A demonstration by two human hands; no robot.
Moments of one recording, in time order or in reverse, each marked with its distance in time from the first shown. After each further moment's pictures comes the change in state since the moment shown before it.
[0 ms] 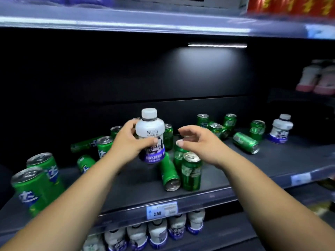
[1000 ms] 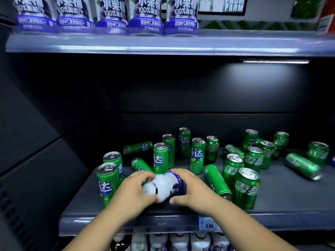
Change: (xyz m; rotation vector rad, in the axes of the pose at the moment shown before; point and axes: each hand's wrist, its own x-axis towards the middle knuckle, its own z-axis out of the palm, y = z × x) left_hand -0.113 -0.060 -0.128 0.664 -0.012 -0.021; right_hand 0.002 0.011 0.185 -0.338 -0.317 -0.121
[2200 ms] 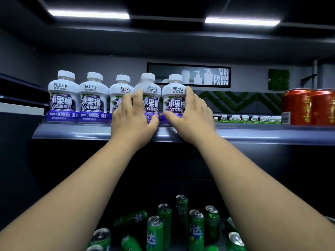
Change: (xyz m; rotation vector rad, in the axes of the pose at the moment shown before) left_hand 0.165 0.207 -0.209 0.410 0.885 0.241; right_hand 0.093 -0.235 -0.261 -0.469 0.921 -0.194
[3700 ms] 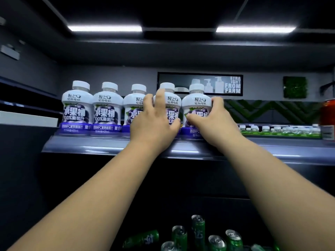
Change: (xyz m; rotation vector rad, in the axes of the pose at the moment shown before) left_hand 0.030 0.003 0.008 0.023 -0.016 0.023; right_hand 0.024 -0.007 -0.004 0.287 -0.075 0.230
